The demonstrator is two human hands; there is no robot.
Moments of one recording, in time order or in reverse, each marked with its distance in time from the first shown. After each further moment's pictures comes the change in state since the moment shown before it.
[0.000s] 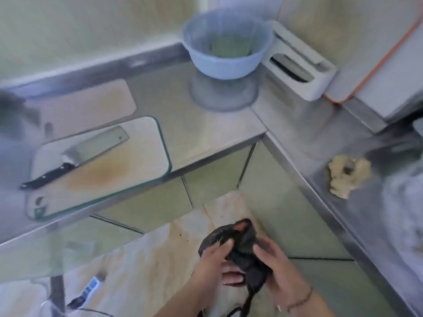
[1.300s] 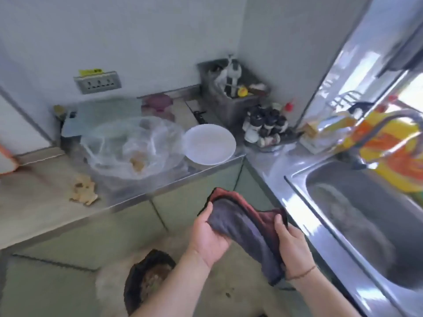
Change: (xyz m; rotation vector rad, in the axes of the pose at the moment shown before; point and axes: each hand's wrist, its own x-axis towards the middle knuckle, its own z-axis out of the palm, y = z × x) left_hand -0.177 -0.098 0.176 0.456 -0.874 -0.717; right_hand -0.343 0.139 0.056 0.796 1.591 -0.522
